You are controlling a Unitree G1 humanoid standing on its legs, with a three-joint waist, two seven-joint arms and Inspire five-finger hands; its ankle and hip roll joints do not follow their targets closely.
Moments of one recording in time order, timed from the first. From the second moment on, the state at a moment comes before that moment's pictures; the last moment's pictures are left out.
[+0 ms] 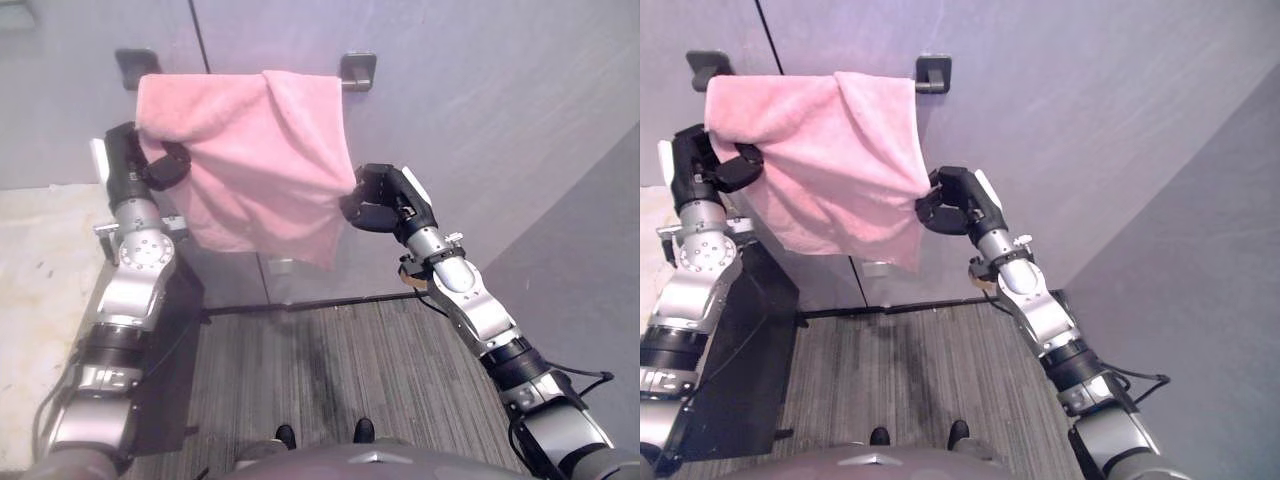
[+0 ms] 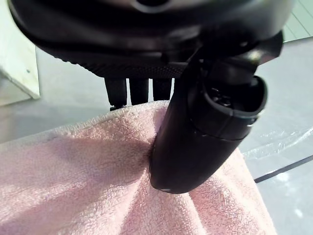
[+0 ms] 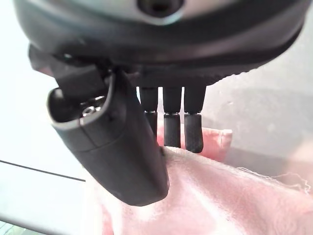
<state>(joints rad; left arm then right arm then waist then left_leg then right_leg) -0.39 0.61 -0.02 0.16 -0.22 0.07 0.52 -0.40 -0.43 0.39 0.11 0.32 -0.10 -0.06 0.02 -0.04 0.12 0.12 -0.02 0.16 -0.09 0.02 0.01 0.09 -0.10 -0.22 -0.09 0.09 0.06</state>
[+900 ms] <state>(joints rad) -0.39 0.64 -0.03 0.19 -0.22 0.07 0.44 -0.41 -0.41 0.39 0.15 0.32 -0.07 -0.16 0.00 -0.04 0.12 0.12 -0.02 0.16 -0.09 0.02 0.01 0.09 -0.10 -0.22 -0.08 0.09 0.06</state>
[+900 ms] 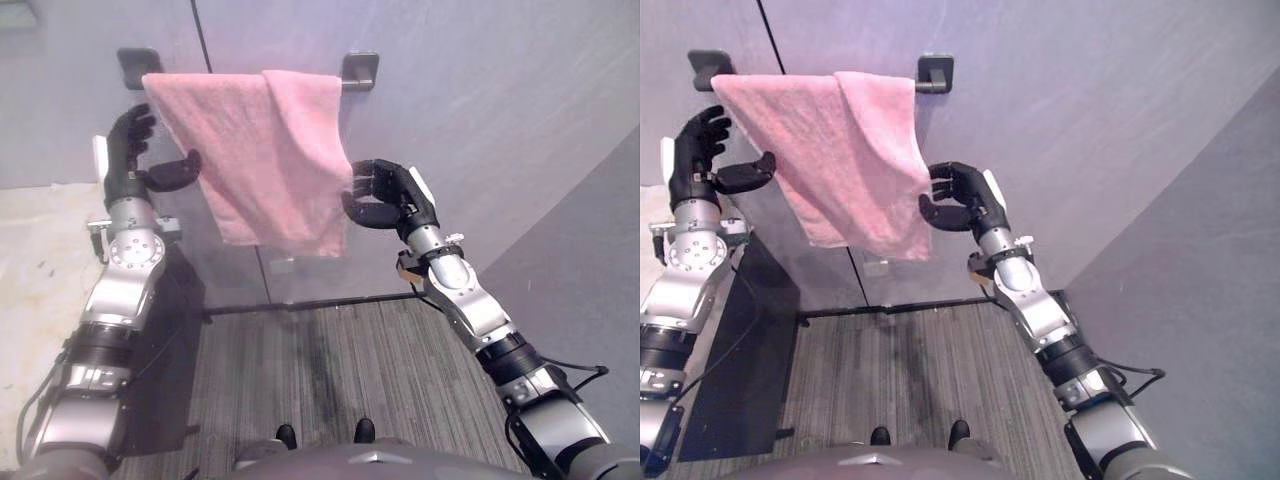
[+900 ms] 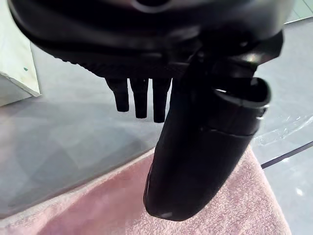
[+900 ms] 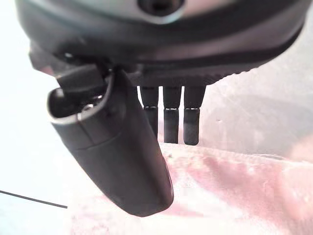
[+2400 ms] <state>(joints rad) -0.39 0.64 -0.07 0.19 -0.14 0.06 0.32 -0.66 -0.41 0.38 0.28 0.41 -0.03 -0.27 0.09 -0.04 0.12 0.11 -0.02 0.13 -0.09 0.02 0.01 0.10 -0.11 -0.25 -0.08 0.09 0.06</state>
